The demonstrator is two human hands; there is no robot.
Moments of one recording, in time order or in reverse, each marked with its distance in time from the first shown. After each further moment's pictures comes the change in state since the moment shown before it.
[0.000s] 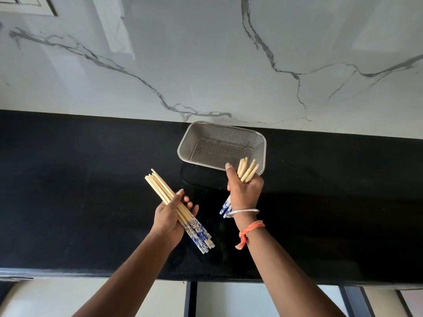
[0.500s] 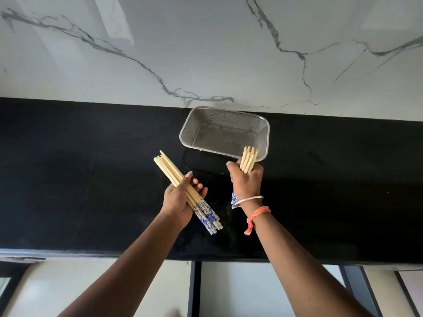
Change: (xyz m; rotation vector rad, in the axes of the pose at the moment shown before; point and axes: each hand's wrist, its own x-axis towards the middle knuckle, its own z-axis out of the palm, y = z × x) left_hand -0.002 -0.004 0.016 0.022 -0.024 -0.001; right_hand 0.003 0.015 -0.013 -0.082 -0.158 0.080
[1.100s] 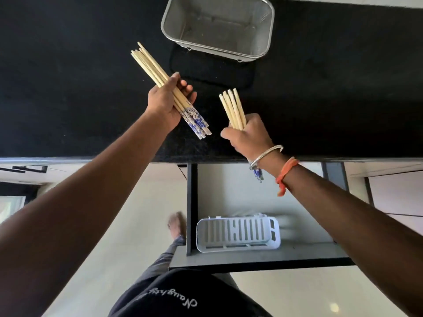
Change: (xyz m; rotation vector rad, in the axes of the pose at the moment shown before) left_hand -0.004 0.000 -0.010 0.059 0.020 -0.002; right_hand -0.114 -0.004 -0.072 -0.422 -0.400 0.242
